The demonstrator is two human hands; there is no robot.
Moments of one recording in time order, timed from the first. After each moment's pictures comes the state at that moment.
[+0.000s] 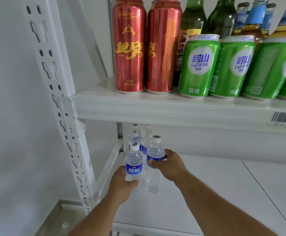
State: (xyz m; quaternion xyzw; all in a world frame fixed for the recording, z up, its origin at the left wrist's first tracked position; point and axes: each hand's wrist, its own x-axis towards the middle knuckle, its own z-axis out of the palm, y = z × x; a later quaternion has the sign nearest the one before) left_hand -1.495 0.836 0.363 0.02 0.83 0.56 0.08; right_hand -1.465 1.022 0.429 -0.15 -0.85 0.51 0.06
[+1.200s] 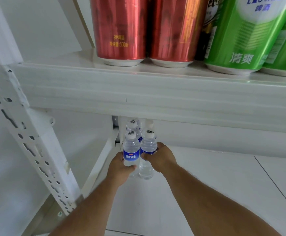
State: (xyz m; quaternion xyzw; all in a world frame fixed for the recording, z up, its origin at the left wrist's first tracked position) left_hand -1.596 0.862 0.310 0.03 0.82 0.56 0.07; right_hand -1.559 1.024 0.368 -0.19 -0.87 0.45 0.02
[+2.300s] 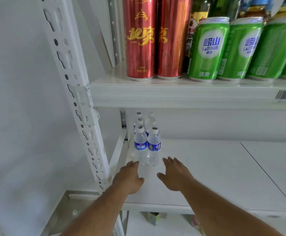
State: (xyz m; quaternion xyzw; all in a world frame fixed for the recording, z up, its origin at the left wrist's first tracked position) left_hand -1.483 0.806 0.367 0.18 0.96 0.18 0.15; right_hand -1.420 0.987 0.380 -0.13 -0.98 0.13 -0.08
